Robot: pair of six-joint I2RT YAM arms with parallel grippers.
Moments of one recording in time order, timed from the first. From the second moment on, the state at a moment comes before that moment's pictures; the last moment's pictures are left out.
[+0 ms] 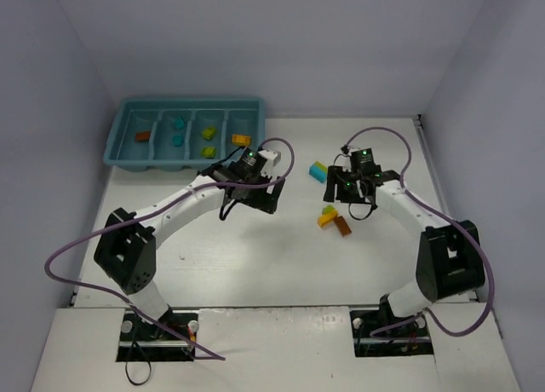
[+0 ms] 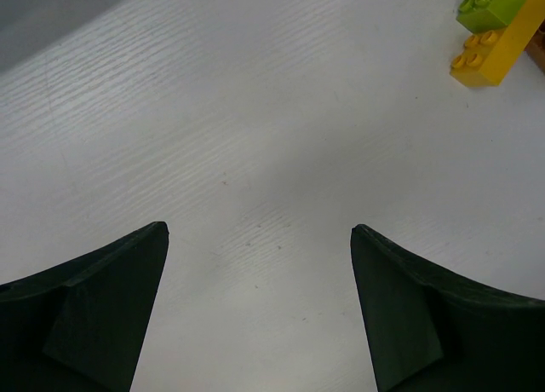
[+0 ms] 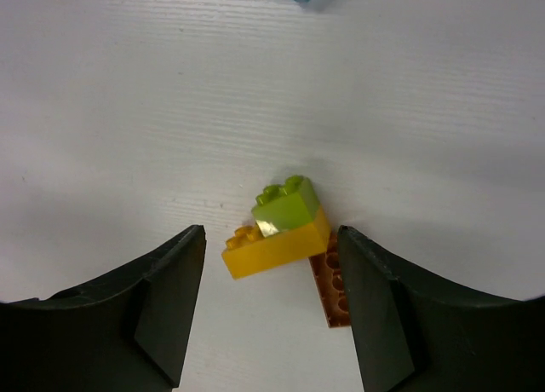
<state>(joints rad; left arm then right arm) -0.69 1.66 1.34 -0.61 0.02 -0.24 0.24 1.48 0.95 -0.41 -0.13 0.29</state>
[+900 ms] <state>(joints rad) -0.69 1.60 1.23 -0.62 0.00 -0.25 0.35 1.81 1.17 -0.60 -0.02 0.21</state>
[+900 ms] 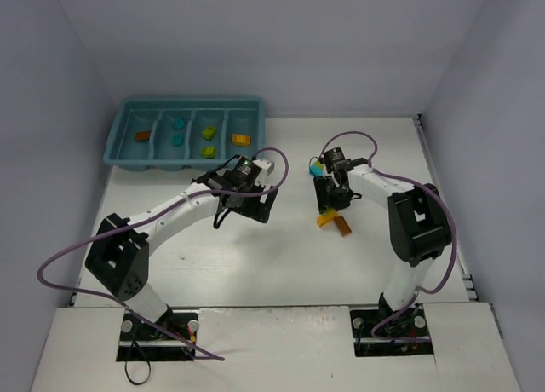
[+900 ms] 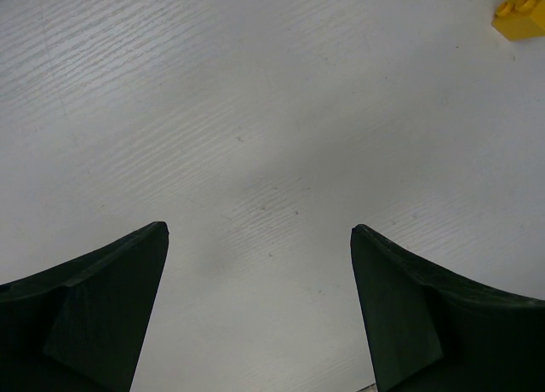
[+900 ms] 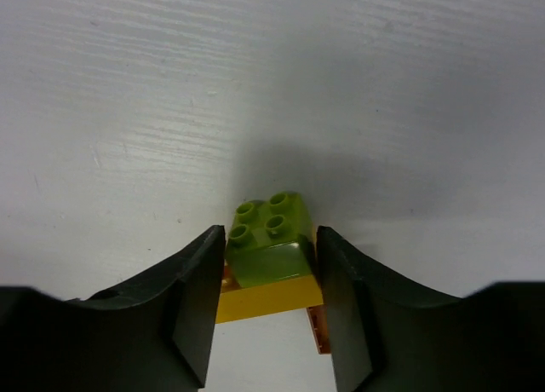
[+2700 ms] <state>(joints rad) -0.62 1.65 1.37 -0.21 0.32 -0.50 0.36 1.41 0.90 0.17 -0.35 0.58</state>
